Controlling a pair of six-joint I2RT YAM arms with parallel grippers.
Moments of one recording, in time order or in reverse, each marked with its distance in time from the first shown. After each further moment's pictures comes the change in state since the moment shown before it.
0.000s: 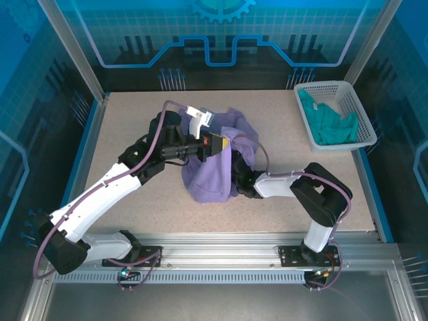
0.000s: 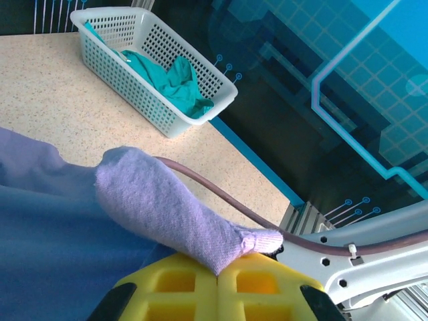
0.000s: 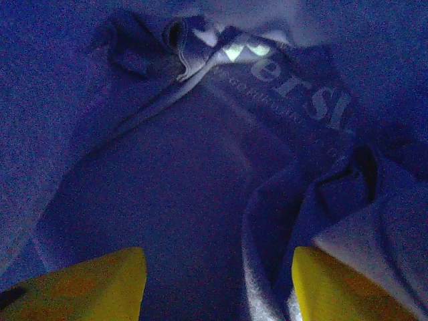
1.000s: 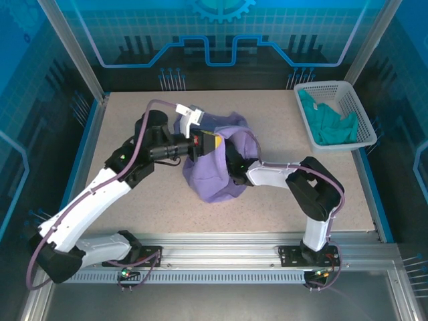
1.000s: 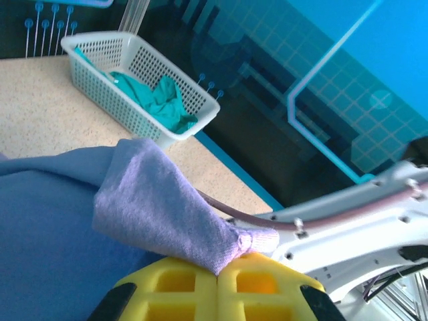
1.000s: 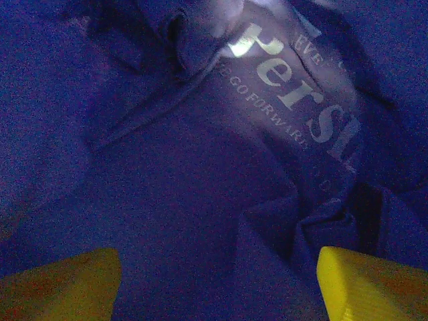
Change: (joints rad) left arm 0.031 -0.099 0.006 -0.021 0.051 -0.011; right arm -0.039 0.075 0.224 -0.291 -0.036 -0.071
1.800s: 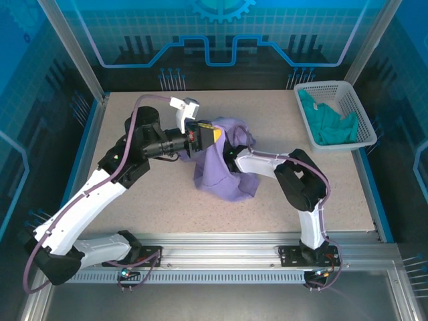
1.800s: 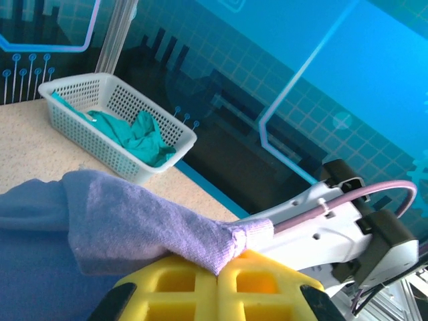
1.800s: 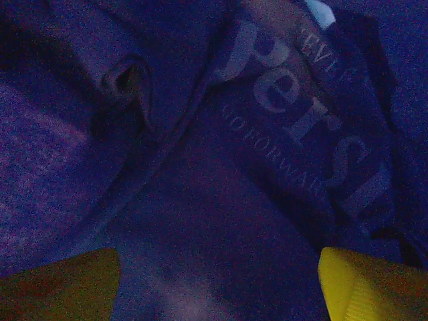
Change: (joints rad) left arm 0.000 0.002 0.065 0.055 0.034 -0.013; right arm -0.007 0.166 0.293 -0.312 0.007 -0.019
